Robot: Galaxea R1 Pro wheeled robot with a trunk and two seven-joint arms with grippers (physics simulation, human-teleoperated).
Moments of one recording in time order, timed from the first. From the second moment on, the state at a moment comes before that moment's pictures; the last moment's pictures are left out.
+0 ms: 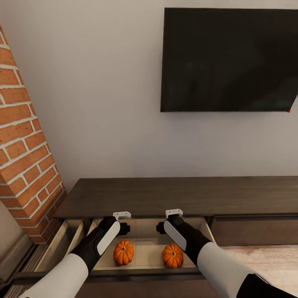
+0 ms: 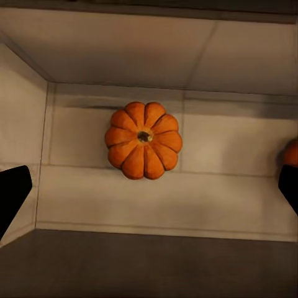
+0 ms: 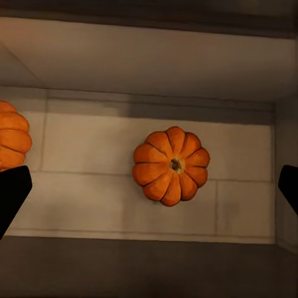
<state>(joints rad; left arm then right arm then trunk) -0.66 -0.04 -0.43 -0.77 0.67 0.68 0.52 -0.78 0.10 0.70 -0.62 -0.79 0.61 -0.53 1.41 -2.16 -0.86</state>
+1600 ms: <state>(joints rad) -0.65 0.11 -0.35 -0.77 0.71 0.68 0.51 -0.78 0.10 0.60 -0.62 -0.77 0.64 -0.54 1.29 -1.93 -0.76</state>
